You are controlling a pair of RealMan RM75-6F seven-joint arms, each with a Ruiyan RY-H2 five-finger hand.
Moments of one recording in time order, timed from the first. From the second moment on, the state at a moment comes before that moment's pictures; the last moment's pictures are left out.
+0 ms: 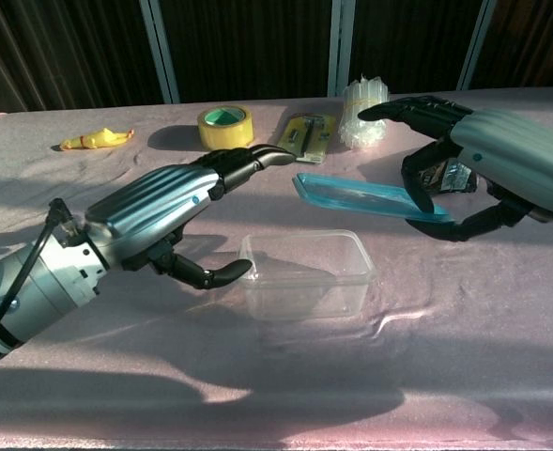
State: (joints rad) left arm -0.68 -1.76 -0.02 -1.30 1.69 1.24 -0.02; right arm 0.56 -1.65 -0.03 -1.02 -1.81 1.50 0.16
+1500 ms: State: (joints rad) left arm -0.22 -1.28 0.15 -1.51 1.58 1.58 0.01; right arm 0.22 -1.21 -0.11 -1.43 -1.55 1.46 -0.07
